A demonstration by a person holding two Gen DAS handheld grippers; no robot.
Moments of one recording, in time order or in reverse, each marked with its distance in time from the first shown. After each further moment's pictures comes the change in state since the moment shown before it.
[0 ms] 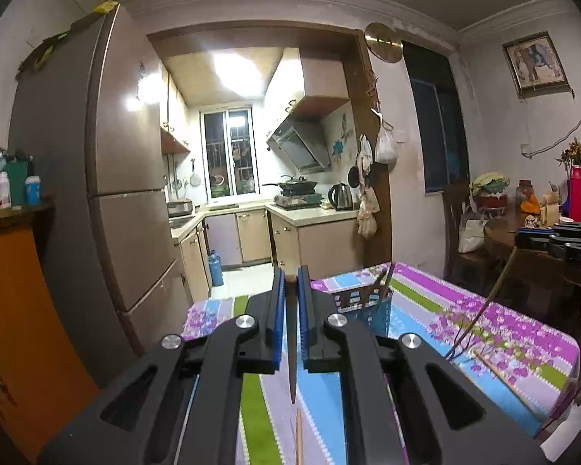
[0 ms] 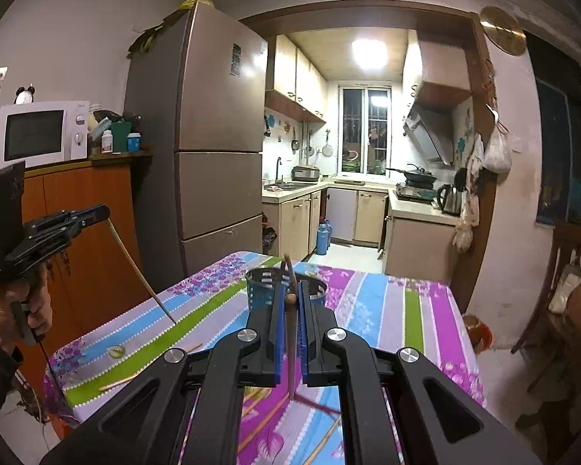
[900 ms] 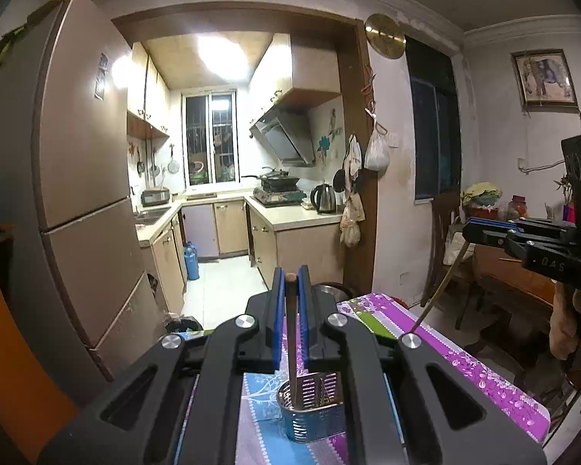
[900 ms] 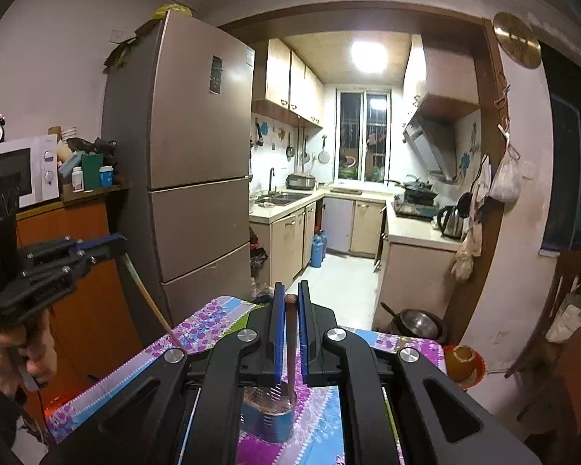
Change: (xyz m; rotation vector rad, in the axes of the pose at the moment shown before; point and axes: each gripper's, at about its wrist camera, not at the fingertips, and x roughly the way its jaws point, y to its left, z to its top) left arm 0.120 -0.016 0.117 -0.054 0.084 -0.076; right arm 0.095 -0.058 0.161 0.032 0.024 0.002
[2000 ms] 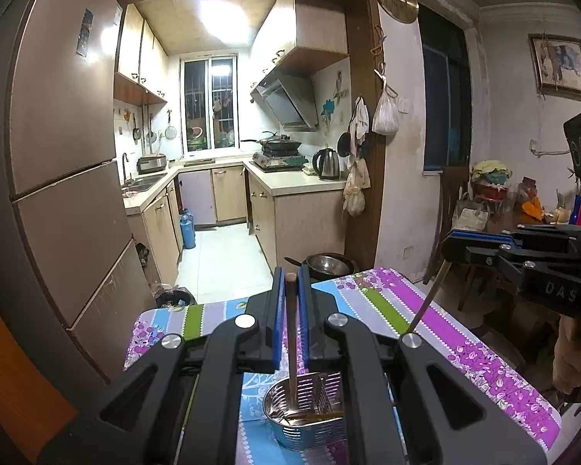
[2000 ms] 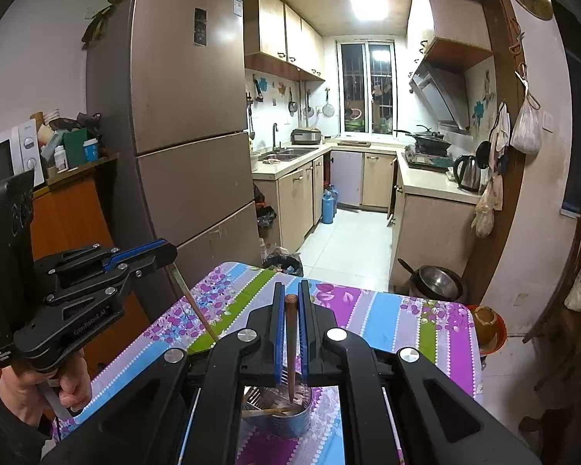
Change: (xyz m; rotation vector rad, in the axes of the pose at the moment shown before) left arm 0.087 -0.002 -0.012 -0.022 0.125 0.004; right arm 0.090 -0.001 -0.027 0.048 0.162 0.027
